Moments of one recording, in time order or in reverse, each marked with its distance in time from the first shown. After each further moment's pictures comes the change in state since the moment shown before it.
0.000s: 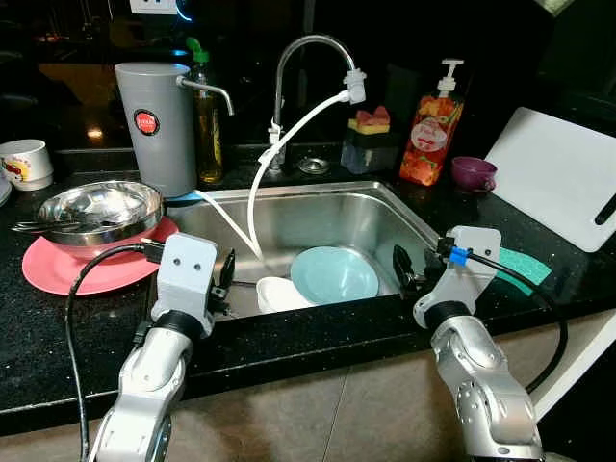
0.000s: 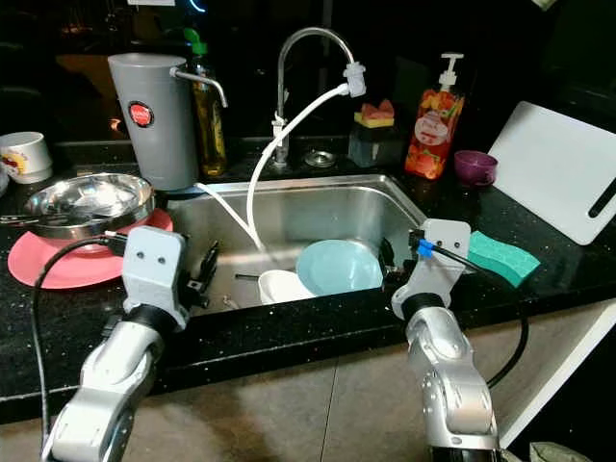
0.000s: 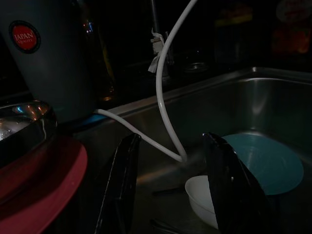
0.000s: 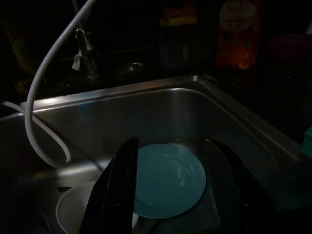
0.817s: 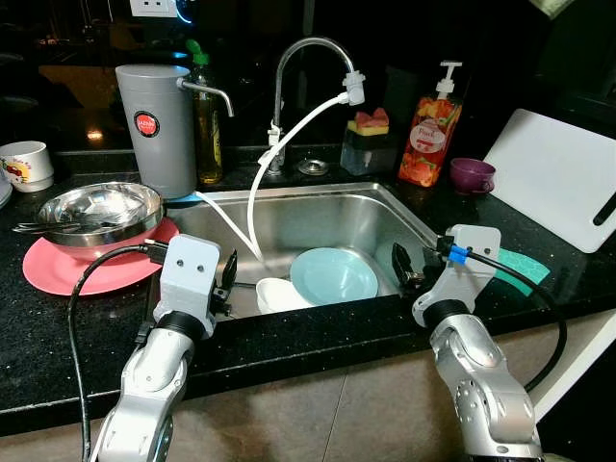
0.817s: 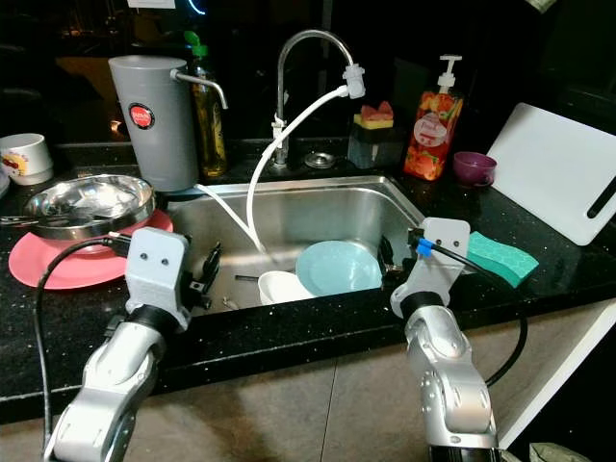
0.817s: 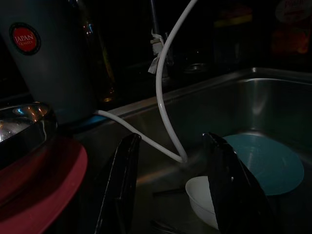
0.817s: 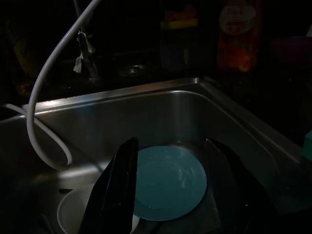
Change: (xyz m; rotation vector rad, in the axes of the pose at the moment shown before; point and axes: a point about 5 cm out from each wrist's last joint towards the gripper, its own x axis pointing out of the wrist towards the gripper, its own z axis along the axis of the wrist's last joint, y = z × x) left arm 0.000 0.000 -0.001 0.003 -0.003 -0.002; right arm 0.001 0.001 0.001 0.001 -0.006 0.002
